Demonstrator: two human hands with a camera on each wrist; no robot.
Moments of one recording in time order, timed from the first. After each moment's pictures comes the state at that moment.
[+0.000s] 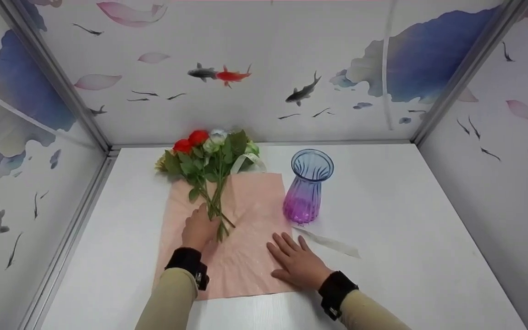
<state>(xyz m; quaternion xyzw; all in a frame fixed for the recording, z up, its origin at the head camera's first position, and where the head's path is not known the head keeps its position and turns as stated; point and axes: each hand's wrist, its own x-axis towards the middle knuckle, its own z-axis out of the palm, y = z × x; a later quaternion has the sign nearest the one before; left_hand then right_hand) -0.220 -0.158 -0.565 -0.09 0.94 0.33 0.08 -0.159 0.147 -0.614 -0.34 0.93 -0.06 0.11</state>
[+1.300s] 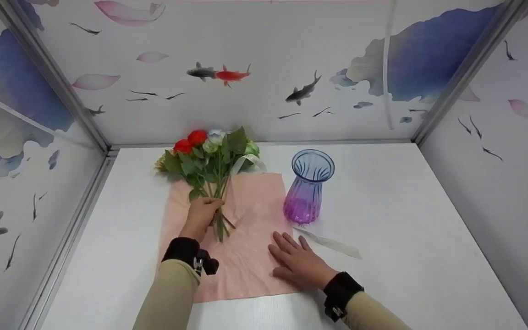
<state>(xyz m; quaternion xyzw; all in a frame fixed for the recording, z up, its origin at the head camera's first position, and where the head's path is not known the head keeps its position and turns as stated) -0.239 -0.153 -0.534 -0.15 0.74 0.65 0.12 -0.160 0.152 -0.602 -0.33 0.92 -0.15 0.14</state>
